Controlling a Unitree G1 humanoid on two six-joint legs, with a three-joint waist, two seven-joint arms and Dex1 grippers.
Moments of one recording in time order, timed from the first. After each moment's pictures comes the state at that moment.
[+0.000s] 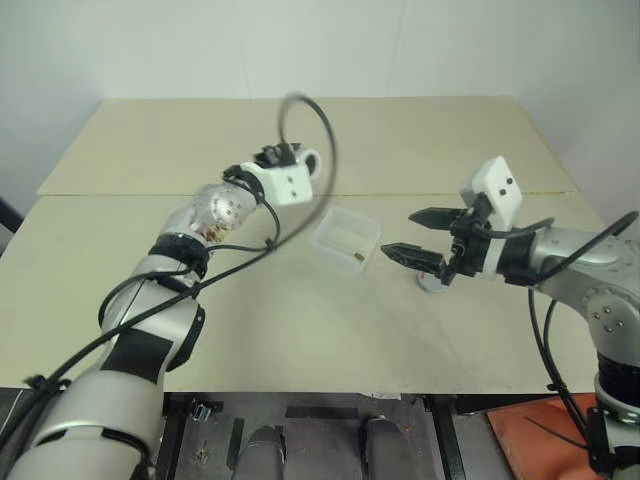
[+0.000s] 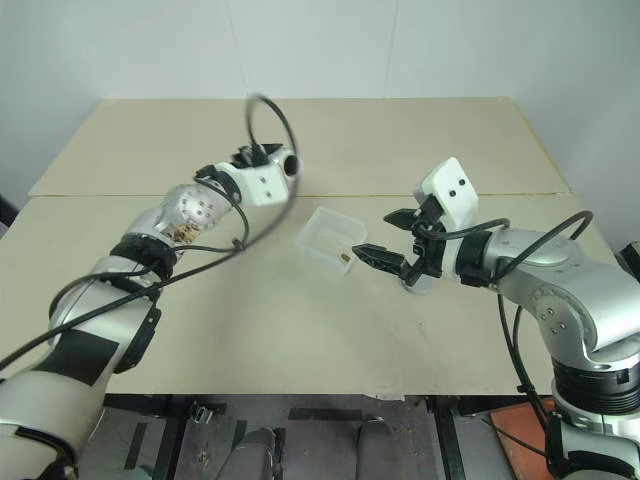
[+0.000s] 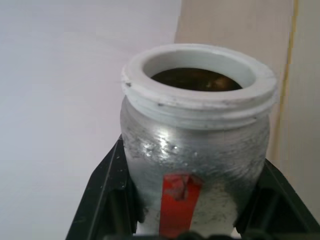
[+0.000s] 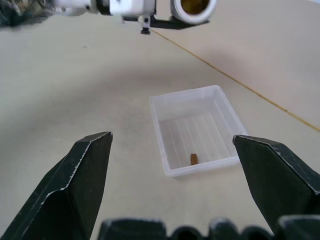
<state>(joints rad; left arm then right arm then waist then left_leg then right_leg) -1.17 0.43 -0.25 1.06 0.30 -0.44 -0.41 -0.57 -0.80 -0.13 -0.49 0.74 1.05 0.64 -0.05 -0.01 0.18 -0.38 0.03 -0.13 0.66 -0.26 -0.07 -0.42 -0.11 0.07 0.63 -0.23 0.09</state>
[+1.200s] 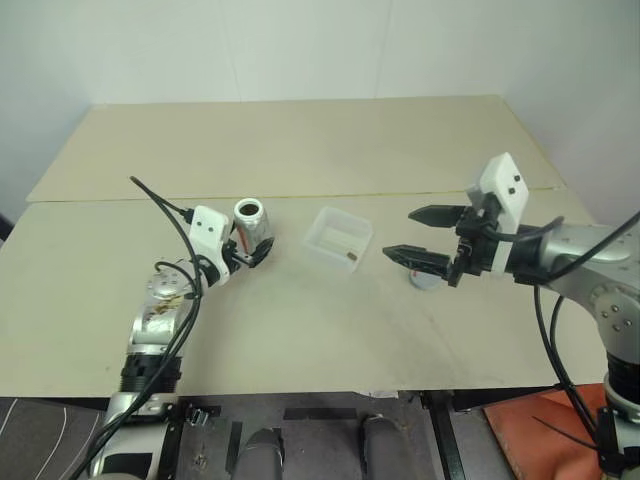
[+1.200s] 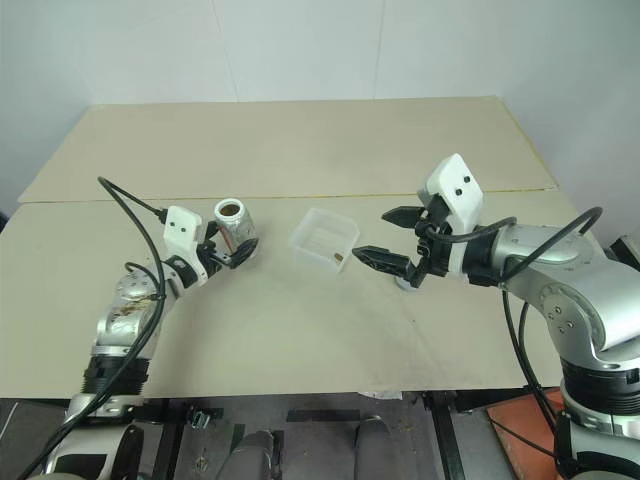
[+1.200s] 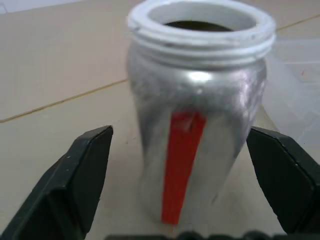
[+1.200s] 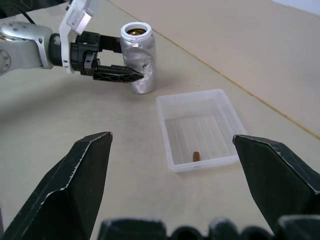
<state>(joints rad) -0.45 0.43 0.10 0.10 -0.23 0.35 -0.57 -0.53 -0.83 -0.14 -0.51 0.76 1.02 0.69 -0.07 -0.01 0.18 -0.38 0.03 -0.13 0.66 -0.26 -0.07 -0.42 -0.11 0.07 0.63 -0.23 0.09</state>
